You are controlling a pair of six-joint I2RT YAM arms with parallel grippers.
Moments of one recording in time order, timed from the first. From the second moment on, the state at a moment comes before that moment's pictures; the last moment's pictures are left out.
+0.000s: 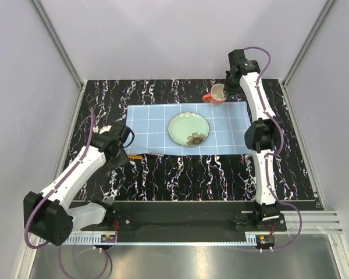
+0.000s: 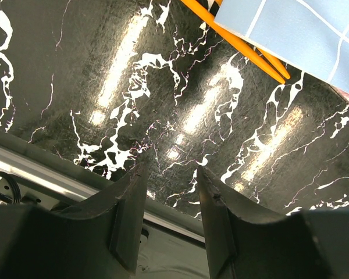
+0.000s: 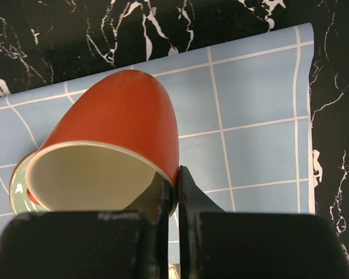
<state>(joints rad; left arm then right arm) -0.39 1.16 0.94 -1.10 -0.33 -0.86 0.18 2.47 2.68 -1.23 0.09 0.36</state>
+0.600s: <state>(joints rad) -0.39 1.22 0.97 -1.10 -0.33 -0.85 0.14 2.47 2.53 -1.20 0.09 0.34</state>
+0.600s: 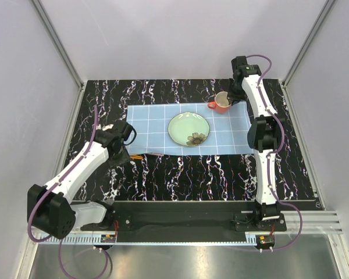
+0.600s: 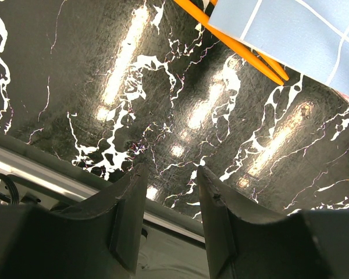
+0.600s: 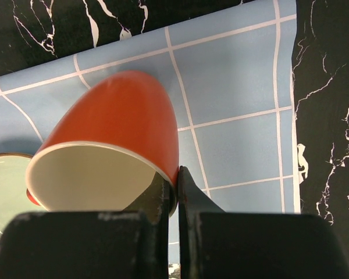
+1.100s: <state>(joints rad) -0.39 1.23 0.98 -1.10 -0.33 -0.84 0.08 2.47 2.53 -1.20 0.10 0.33</state>
